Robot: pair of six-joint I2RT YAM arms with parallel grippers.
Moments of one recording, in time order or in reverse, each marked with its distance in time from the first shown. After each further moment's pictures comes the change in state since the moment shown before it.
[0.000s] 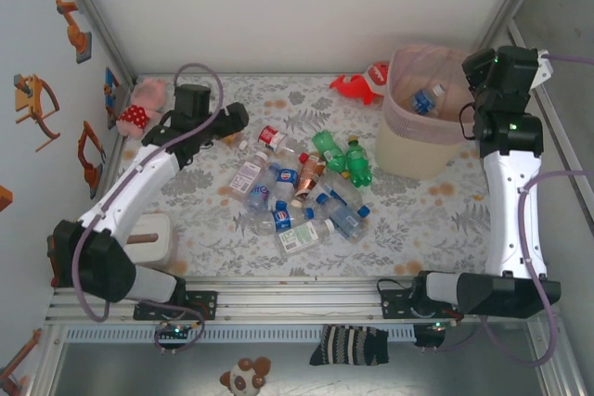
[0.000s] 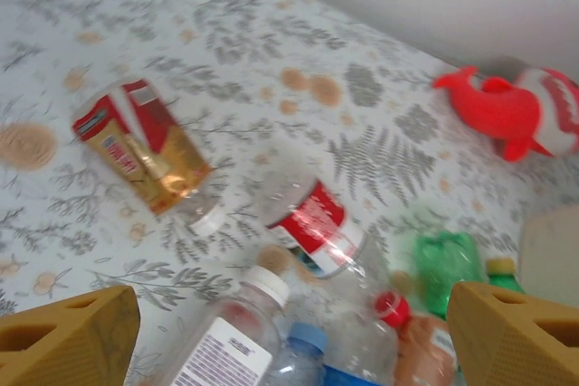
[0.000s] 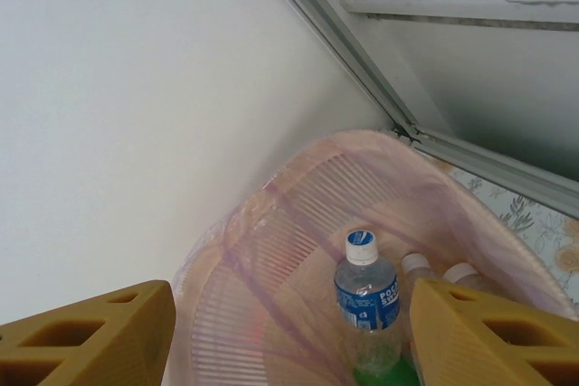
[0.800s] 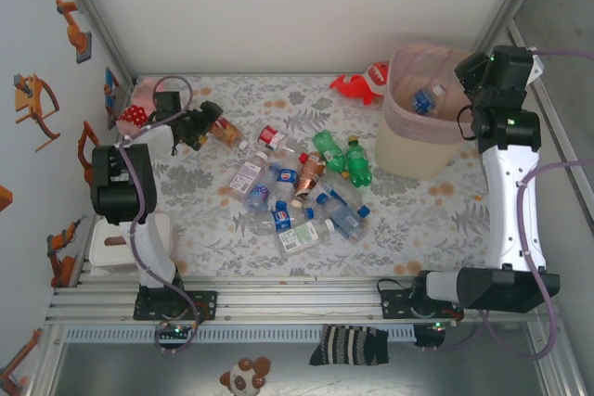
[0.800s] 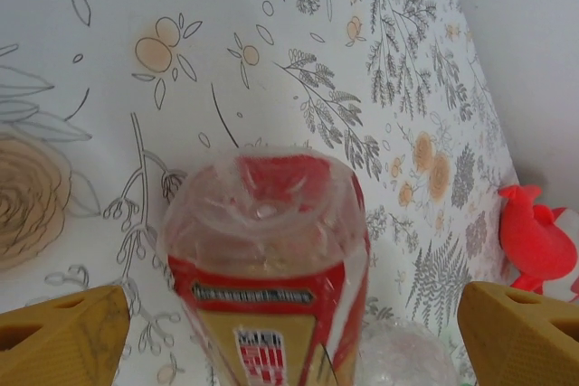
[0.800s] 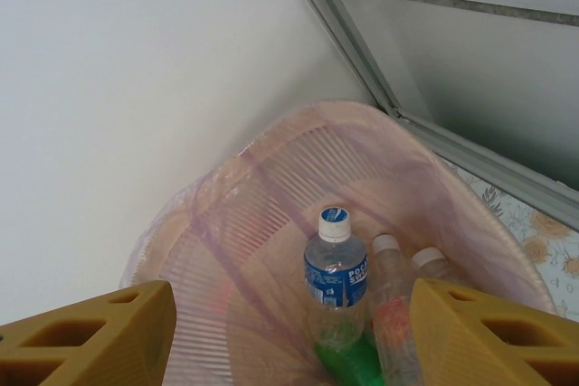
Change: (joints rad) left arm 0.341 0.555 0.046 0.383 0.471 -0.241; right arm 0.000 0.039 0.026 -0.041 -0.043 -0.090
